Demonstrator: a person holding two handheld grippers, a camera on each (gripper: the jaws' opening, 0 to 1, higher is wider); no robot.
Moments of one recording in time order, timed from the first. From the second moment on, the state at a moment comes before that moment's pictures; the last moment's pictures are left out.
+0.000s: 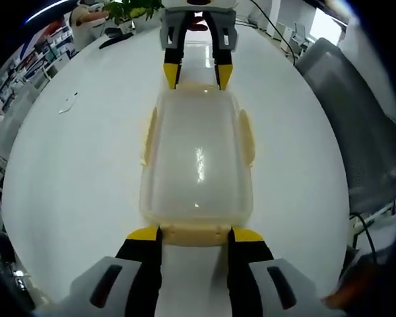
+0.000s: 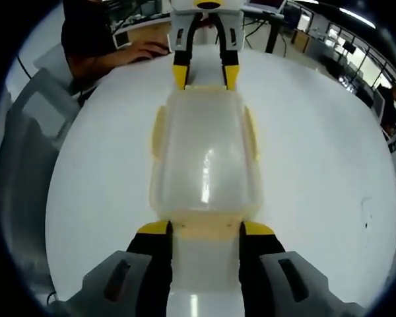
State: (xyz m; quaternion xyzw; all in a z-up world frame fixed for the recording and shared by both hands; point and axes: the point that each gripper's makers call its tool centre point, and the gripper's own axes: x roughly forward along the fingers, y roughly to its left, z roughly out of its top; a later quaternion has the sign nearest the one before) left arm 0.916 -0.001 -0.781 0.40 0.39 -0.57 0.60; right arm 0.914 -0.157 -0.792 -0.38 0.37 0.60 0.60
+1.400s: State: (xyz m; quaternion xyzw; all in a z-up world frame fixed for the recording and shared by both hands) left arm 0.876 -0.006 -0.731 0.41 0.40 -0.56 0.60; right arm 0.871 -0.168 -0.741 -0.41 0.37 0.61 0.57
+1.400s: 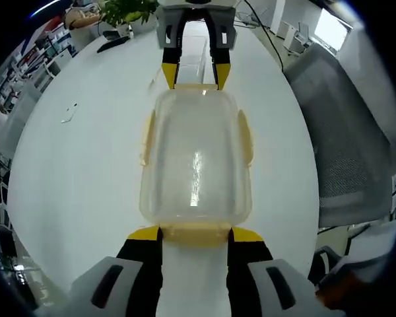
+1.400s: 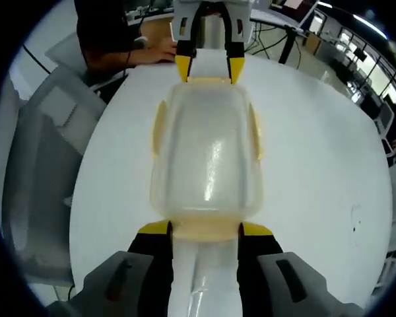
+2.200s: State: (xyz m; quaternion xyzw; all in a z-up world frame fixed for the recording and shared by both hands) left arm 0.862 -0.091 -0.675 0.43 0.37 -0.57 0.59; right arm 0.855 -0.251 -0.692 -0.41 0.37 0.58 0.60
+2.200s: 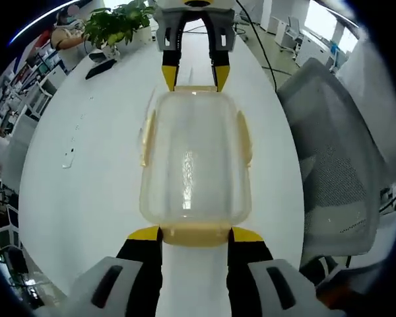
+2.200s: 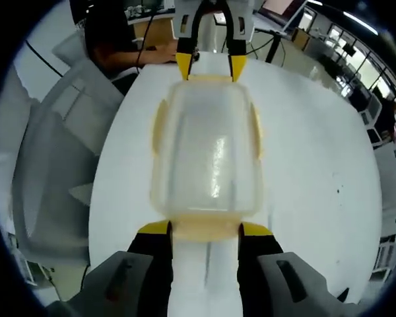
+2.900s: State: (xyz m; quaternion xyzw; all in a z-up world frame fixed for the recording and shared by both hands) left arm 0.886 -0.182 -0.664 0.43 0.36 -0.59 0.58; right arm 0.870 -0.339 -0.669 -0.41 0.38 0.57 0.60
